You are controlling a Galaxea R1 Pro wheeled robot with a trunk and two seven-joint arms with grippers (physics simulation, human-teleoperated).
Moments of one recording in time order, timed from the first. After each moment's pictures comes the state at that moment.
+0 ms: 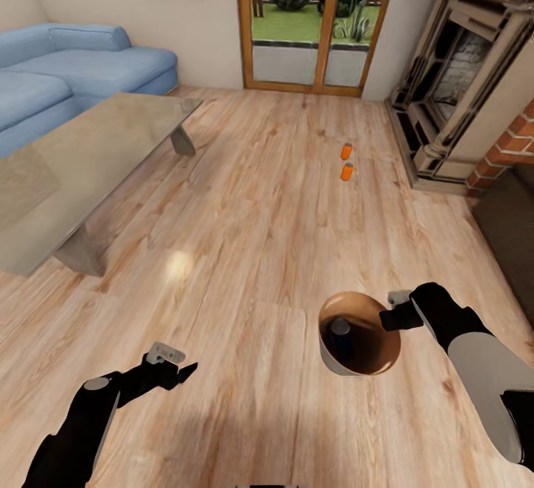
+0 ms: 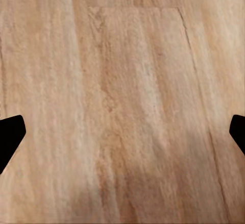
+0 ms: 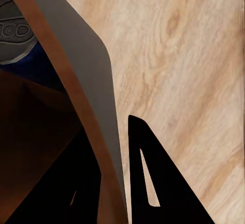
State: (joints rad) left arm -0.37 0.05 0.26 -1.12 -0.33 0.31 -0.75; right arm -0.99 -0.26 0.02 -0.49 0.31 0.83 0.52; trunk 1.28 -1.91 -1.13
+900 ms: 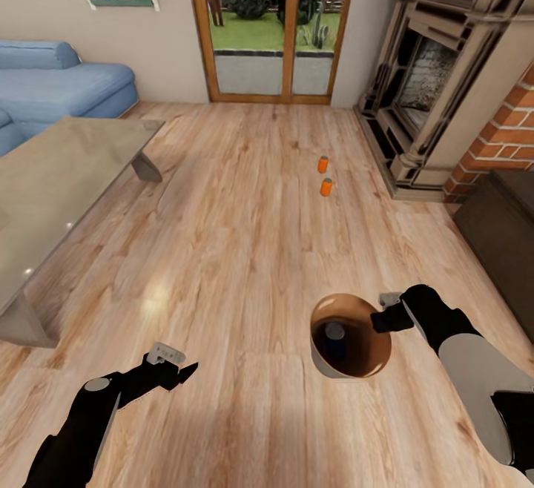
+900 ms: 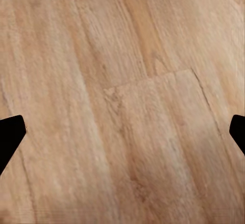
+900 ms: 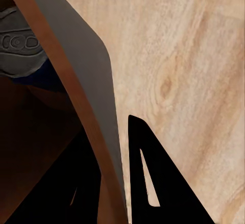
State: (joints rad) left arm -0.37 0.05 0.26 -1.11 -0.34 0.29 -0.75; right arm -0.98 -0.22 0.02 -0.48 0.31 0.83 0.52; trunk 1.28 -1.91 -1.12
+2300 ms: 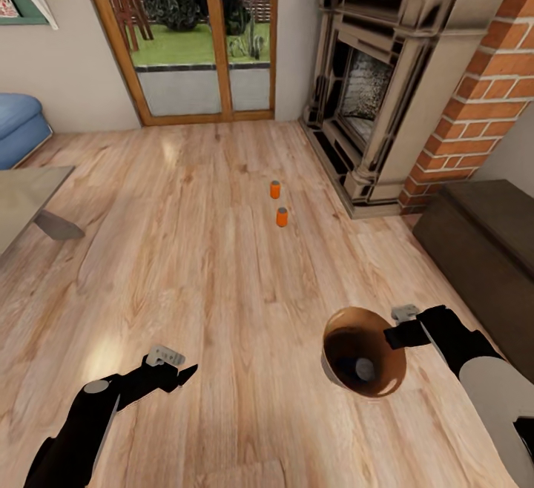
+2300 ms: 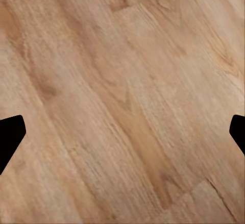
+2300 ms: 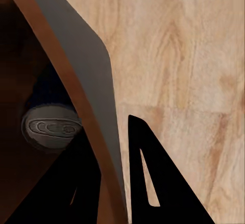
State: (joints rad) left arm -0.37 0.05 0.26 -1.12 -0.34 0.29 -0.75; right arm -0.89 -0.29 0.02 -0.49 0.31 0.65 0.57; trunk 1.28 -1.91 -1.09
